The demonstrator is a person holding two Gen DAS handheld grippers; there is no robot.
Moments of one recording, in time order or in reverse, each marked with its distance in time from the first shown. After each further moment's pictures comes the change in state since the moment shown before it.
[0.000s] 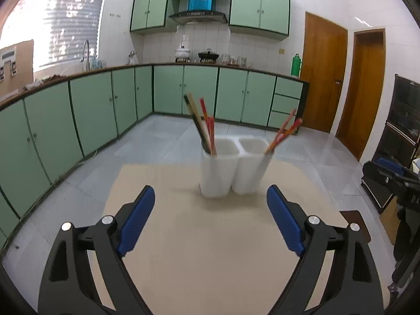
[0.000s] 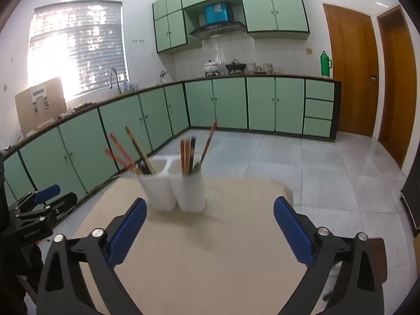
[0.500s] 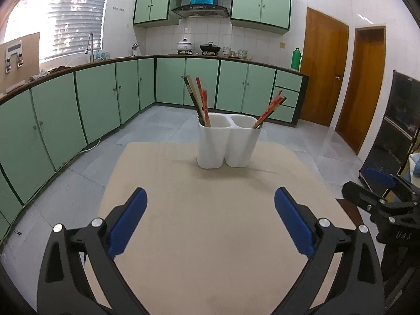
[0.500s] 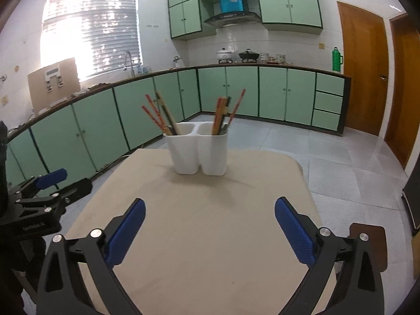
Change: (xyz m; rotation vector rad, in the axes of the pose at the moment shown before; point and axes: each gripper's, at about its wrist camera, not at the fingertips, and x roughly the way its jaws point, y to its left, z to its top) left arm -0.056 -0.014 -0.038 -0.008 0.026 0.009; right arm -0.041 0.043 -0.046 -0.052 0.050 0.057
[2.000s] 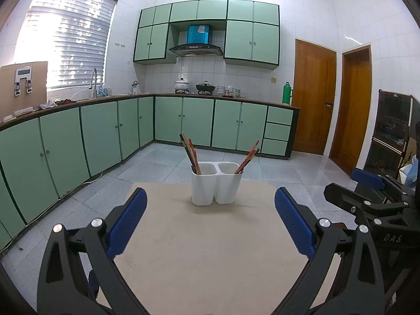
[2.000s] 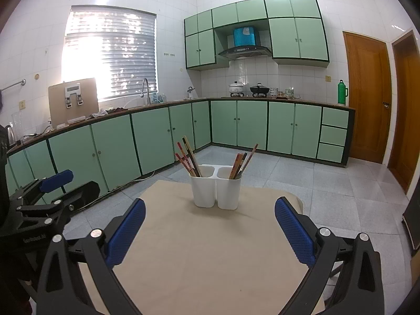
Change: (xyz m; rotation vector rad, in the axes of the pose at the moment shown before) left arm -0.090 -0.021 0.019 0.026 -0.208 -0.017; right arm -0.080 0.024 0.027 -0.051 -0.173 0.028
